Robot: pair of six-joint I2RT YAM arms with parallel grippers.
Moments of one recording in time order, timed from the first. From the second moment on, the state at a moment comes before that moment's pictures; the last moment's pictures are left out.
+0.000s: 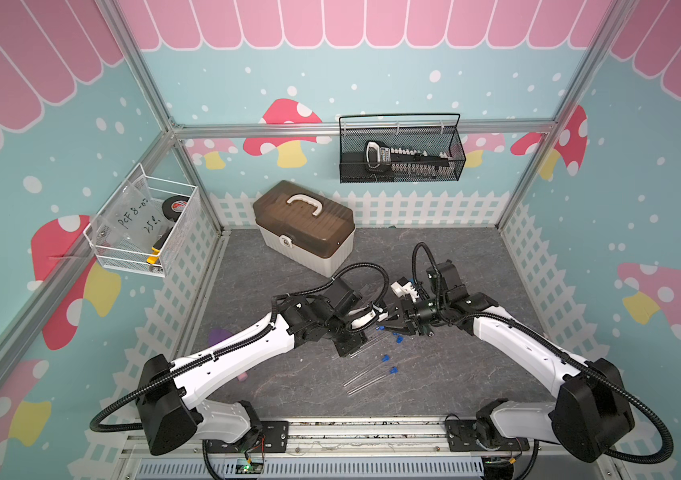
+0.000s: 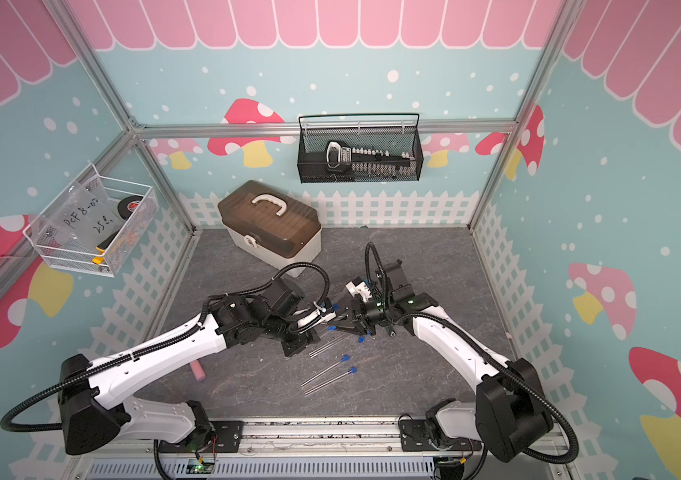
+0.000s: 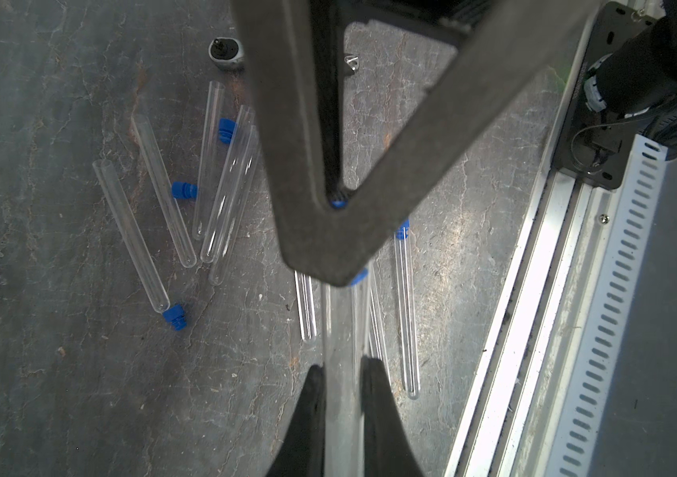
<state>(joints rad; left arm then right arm) -0.88 1.36 1.19 -0.83 0.19 0.21 0.47 1.32 0.91 -0.42 -1.03 0.89</state>
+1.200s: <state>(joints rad) -0.89 1.37 1.10 -0.85 0.16 0.26 0.35 1.32 1.01 -0.97 -0.94 0.40</state>
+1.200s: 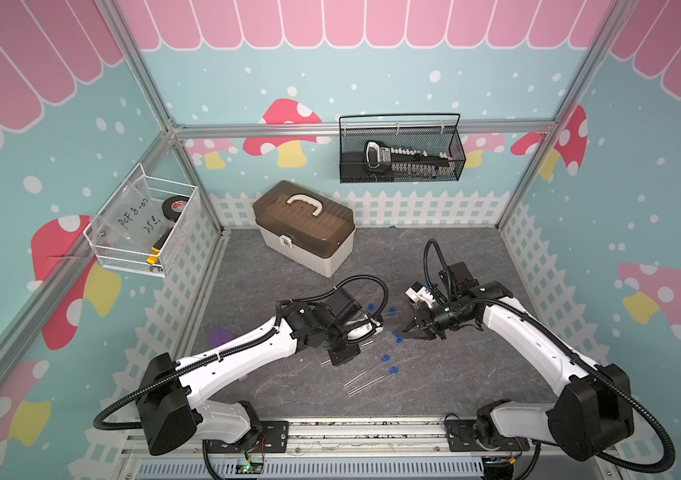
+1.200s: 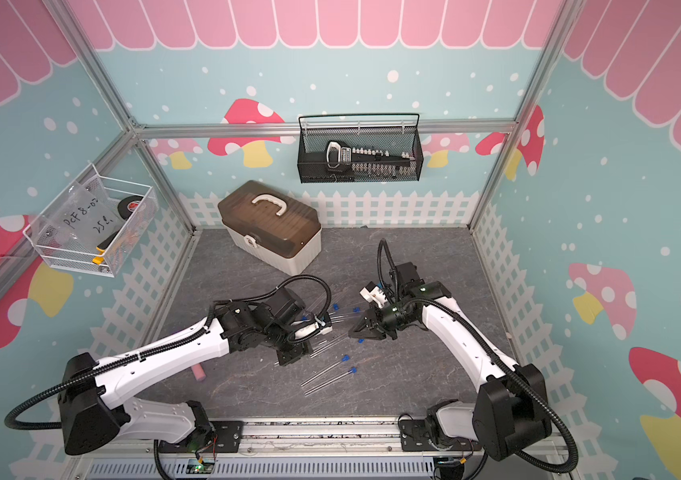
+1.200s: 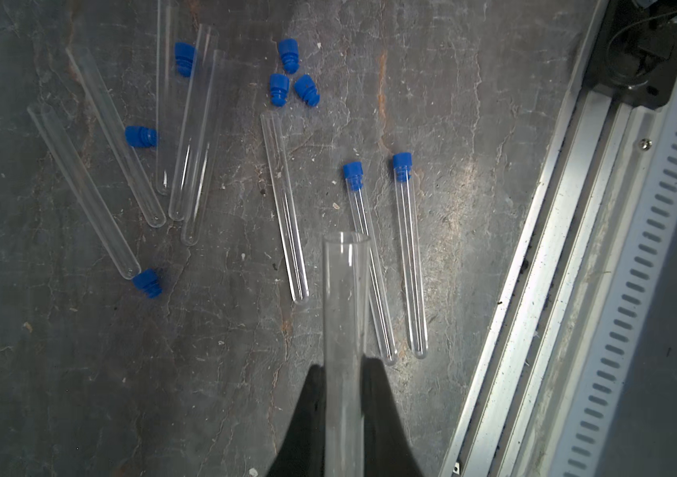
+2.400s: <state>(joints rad) -0.90 1.77 1.09 -0.51 0.00 0.16 0.35 1.50 0.68 -0.51 -0.62 0.65</state>
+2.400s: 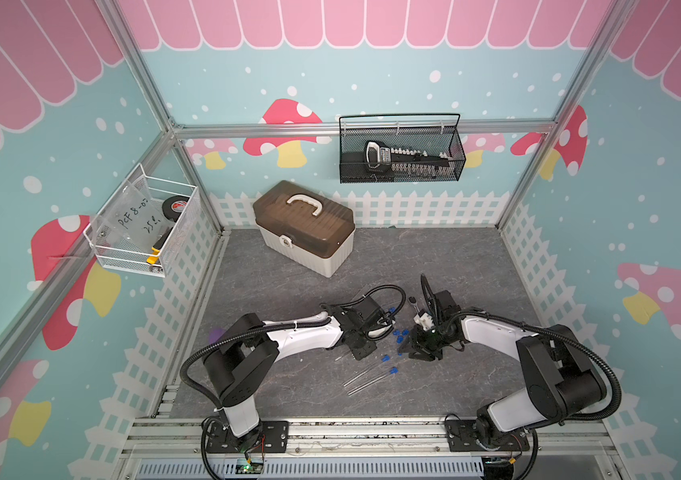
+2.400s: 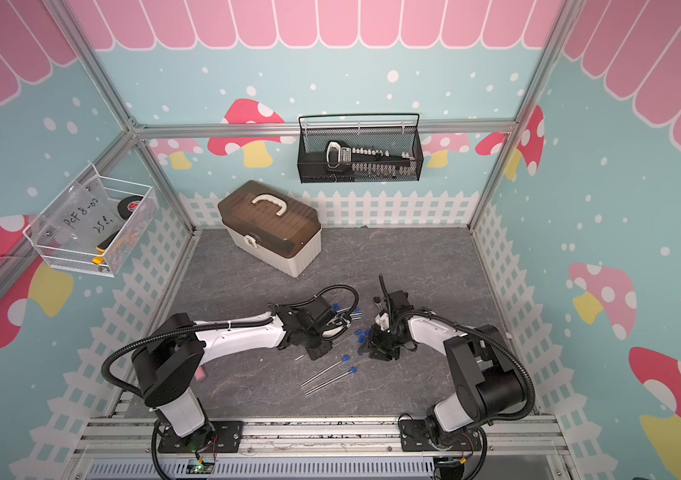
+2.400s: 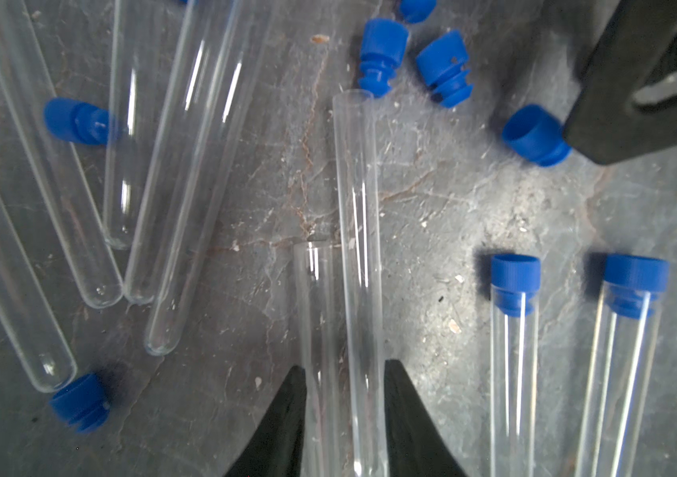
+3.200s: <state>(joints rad) -1.07 1.69 1.06 -0.55 -0.07 -0.17 0.35 1.23 0.64 -0.67 -0.58 0.62</state>
